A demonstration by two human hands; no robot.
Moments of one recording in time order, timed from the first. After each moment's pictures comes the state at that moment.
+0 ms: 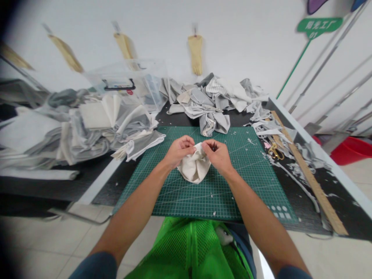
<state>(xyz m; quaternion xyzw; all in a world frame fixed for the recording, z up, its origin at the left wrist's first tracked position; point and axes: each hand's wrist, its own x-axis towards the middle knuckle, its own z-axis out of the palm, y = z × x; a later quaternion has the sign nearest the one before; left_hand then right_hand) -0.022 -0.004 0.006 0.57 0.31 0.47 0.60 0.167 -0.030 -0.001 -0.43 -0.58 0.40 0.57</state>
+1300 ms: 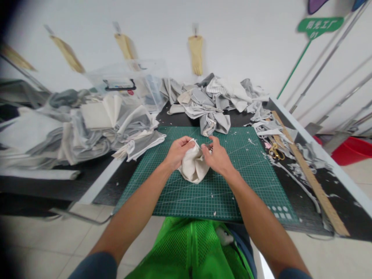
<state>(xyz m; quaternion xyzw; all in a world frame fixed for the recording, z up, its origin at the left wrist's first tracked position) -0.012 -0.004 0.005 0.48 0.36 0.52 0.61 0.175 -0.033 0.002 -0.55 -0.69 0.21 0.42</state>
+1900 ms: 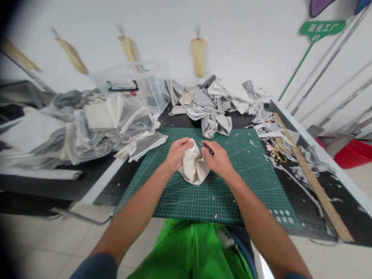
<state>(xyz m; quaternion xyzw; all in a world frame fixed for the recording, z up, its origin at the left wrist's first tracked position) -0.016 -0.003 0.008 0.44 0.36 0.53 0.63 0.173 -0.029 0.000 -0.44 -0.75 0.17 0.45</state>
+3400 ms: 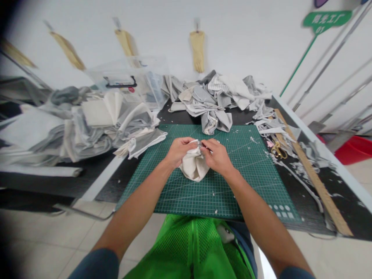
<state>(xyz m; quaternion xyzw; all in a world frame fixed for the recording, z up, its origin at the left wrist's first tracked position) -0.016 -0.006 0.006 0.48 0.36 0.48 0.64 0.173 -0.029 -0.007 -0.40 -0.79 0.11 0.46</state>
